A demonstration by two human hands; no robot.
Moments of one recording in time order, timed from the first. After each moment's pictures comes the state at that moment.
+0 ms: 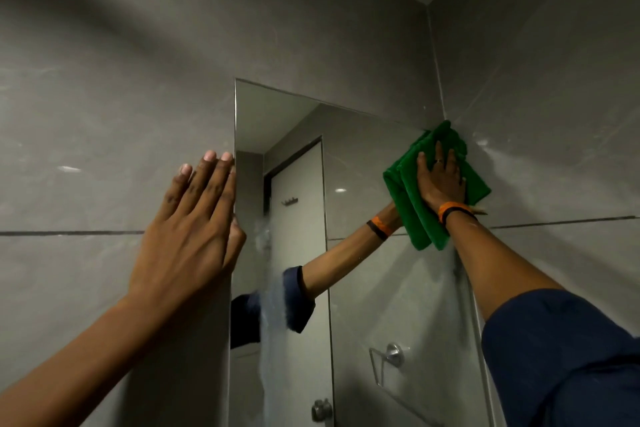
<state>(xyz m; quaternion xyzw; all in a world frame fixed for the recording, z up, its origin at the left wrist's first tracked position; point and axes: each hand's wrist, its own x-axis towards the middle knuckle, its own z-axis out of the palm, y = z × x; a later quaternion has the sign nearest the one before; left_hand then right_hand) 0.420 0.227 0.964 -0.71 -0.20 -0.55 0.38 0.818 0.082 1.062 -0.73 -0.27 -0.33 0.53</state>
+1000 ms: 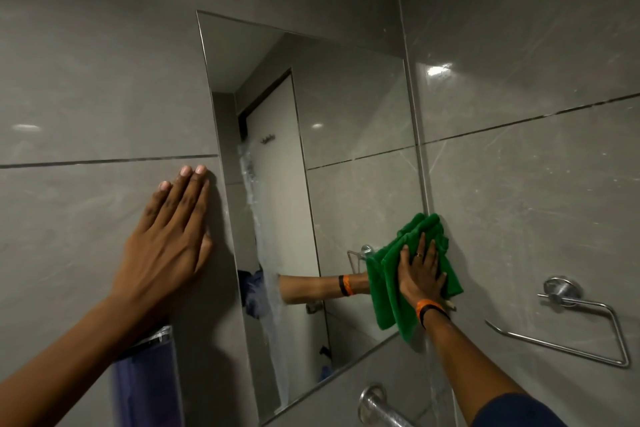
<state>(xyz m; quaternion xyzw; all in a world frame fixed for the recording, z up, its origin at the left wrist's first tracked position) 0.370 0.228 0.870 -0.80 -0.16 -0.45 0.37 0.751 0.067 0.721 -0.81 -0.16 -0.16 0.54</state>
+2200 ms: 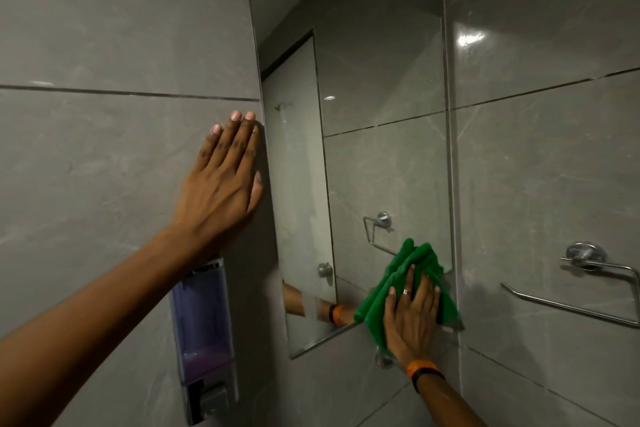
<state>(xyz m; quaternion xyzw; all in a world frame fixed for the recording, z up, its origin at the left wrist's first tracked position) 0.374 0.226 0.862 -0.83 -0.15 -0.46 0.30 0.649 0.100 0.586 -0.83 -0.20 -0.32 0.40</state>
